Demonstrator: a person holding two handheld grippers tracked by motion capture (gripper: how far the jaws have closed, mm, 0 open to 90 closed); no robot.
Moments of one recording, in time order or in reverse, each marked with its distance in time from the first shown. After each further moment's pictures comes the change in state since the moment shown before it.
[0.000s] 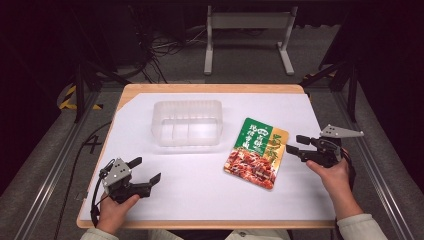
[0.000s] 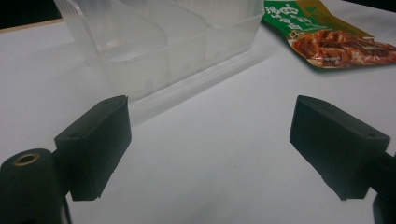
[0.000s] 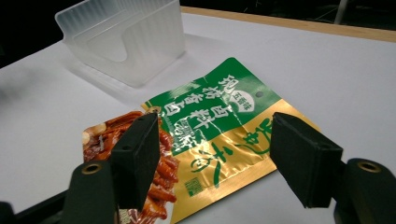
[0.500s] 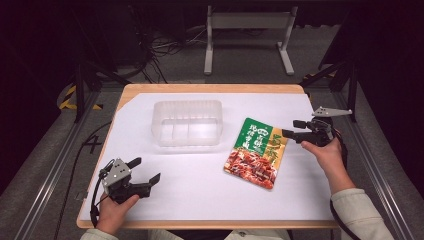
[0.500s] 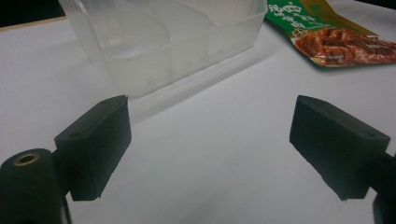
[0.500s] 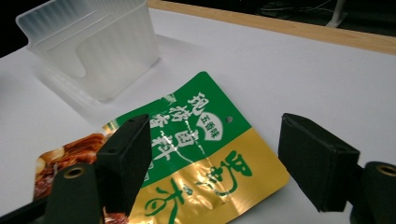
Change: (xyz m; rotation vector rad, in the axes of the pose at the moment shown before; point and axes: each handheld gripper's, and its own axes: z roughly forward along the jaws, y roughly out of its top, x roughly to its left) left arm 0.000 -0.001 0.000 0.002 0.009 -0.012; right arm -0.037 0.029 0.034 0.044 -0.001 0.006
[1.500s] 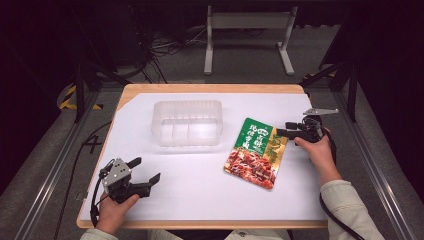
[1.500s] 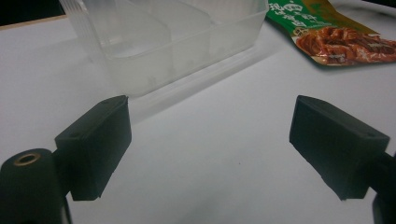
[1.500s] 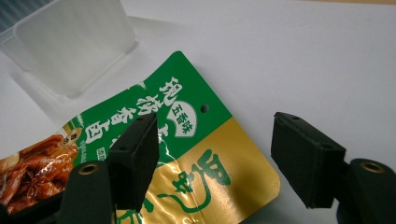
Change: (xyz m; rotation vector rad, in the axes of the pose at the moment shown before) left arm 0.001 0.000 0.001 0.006 0.001 0.002; right arm -0.033 -0.019 0.043 0.044 0.037 0.082
